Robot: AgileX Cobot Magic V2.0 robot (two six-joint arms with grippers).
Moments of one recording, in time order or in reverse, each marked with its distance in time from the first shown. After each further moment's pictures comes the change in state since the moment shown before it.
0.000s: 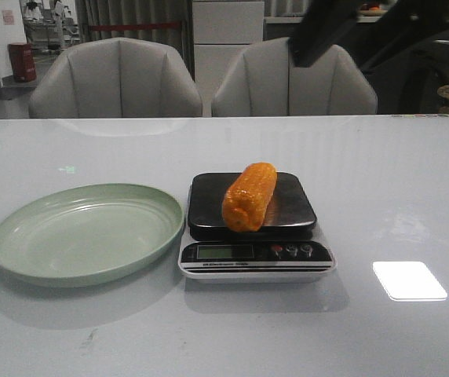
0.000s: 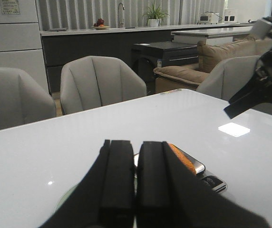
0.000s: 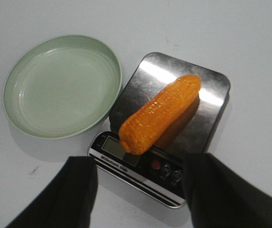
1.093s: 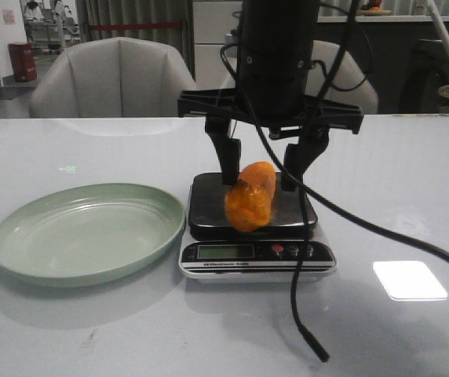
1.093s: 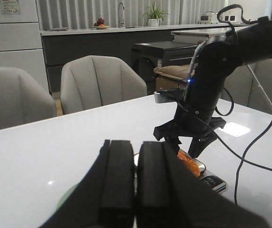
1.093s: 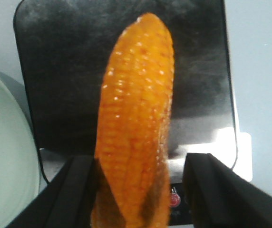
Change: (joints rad) left arm 0.000 0.000 0.001 0.000 0.000 0.000; right arm 0.019 0.725 -0.637 -0.165 0.486 0.691
